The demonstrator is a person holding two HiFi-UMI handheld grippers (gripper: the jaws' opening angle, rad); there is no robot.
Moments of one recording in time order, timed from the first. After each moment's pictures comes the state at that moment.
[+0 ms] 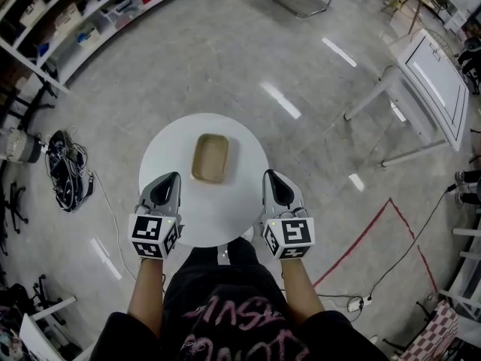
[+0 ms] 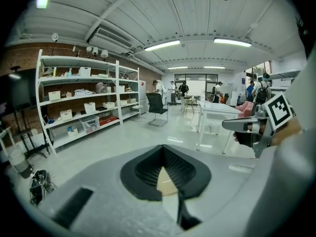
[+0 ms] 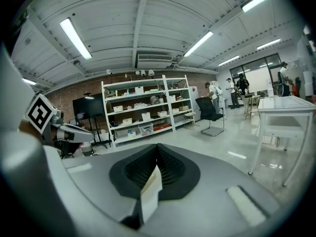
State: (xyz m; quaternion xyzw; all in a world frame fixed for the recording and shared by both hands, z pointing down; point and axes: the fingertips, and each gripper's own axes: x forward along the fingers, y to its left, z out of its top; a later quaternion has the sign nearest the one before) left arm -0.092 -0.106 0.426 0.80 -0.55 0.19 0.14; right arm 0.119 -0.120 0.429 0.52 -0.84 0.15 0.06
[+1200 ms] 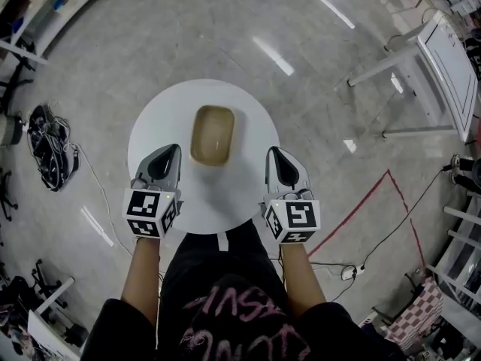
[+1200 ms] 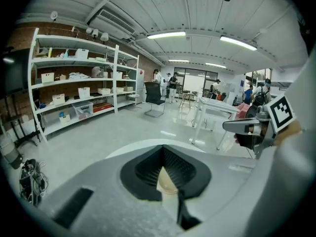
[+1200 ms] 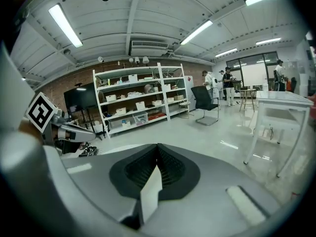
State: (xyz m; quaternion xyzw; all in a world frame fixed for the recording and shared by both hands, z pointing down) left arm -0.120 -0.154 0.496 0.81 -0.51 0.21 0.20; right arm 0.085 -0.154 0.489 0.54 -0.81 0.19 0.12
